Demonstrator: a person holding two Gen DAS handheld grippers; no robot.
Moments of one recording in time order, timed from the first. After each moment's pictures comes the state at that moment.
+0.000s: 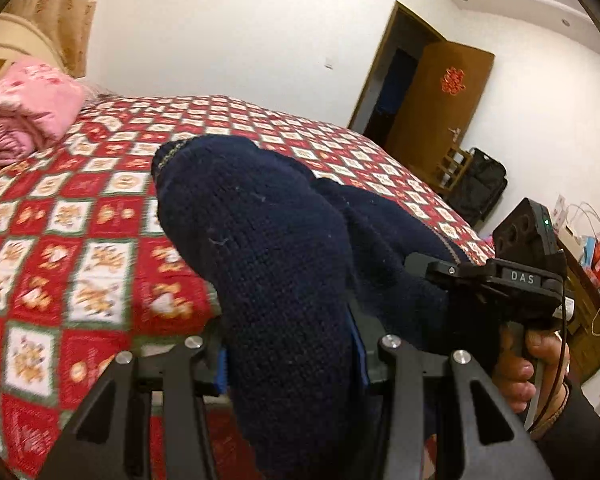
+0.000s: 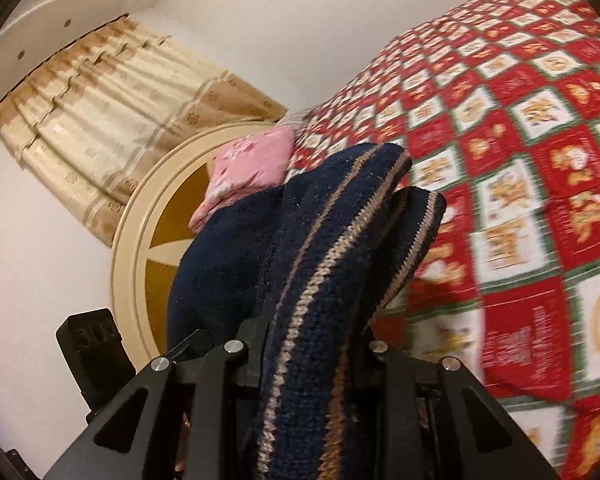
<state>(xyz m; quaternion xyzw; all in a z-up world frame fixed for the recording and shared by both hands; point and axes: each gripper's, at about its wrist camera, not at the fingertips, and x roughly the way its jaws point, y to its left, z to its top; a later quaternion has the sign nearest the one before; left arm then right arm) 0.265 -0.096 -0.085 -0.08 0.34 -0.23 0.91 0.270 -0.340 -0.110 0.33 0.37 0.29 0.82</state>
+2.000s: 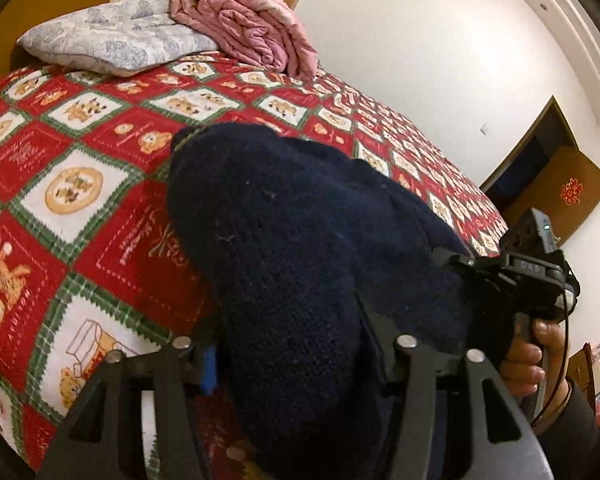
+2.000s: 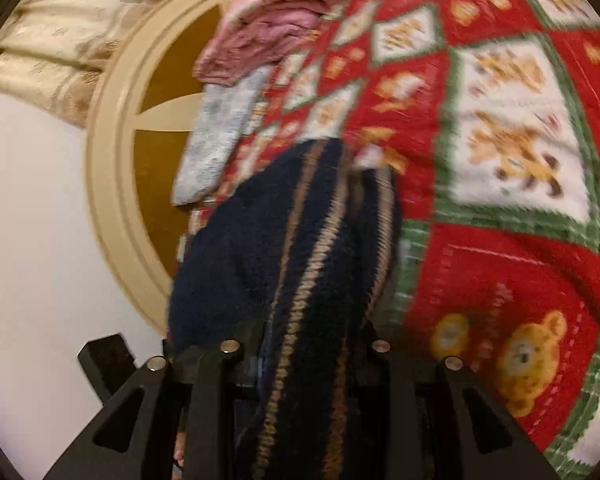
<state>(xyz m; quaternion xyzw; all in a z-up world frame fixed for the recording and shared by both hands) 0.208 0.215 -0.215 -0.25 0.36 -0.02 0.90 0.357 0.003 -0.227 0.26 0.55 0.38 0.69</state>
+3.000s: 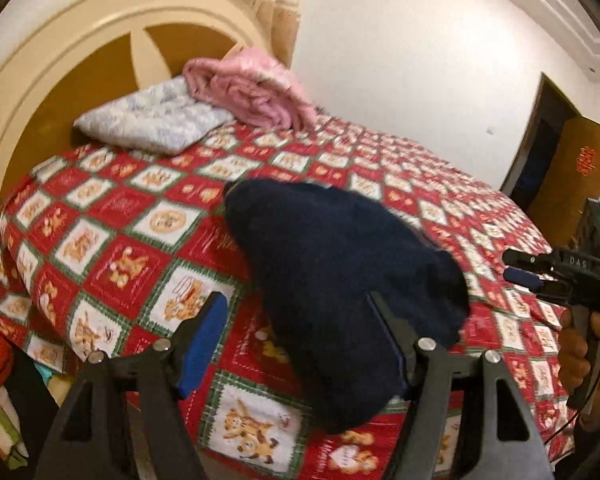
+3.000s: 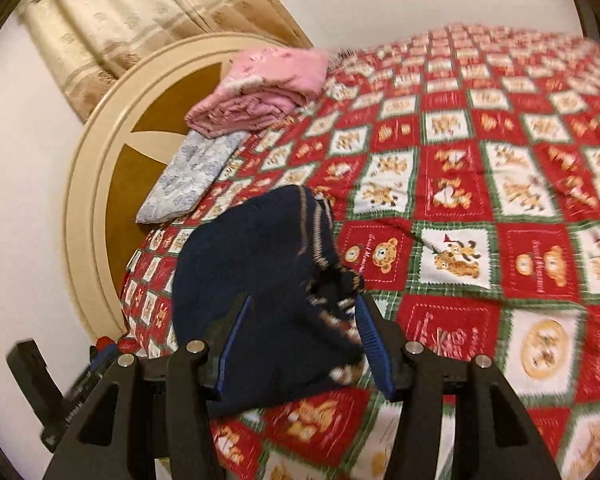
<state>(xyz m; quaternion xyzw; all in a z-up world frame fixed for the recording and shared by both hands) 0.078 0.190 -0.156 -0.14 0.29 0.05 0.95 0.192 -0.088 -0.097 0.15 0.42 0.27 0.85</state>
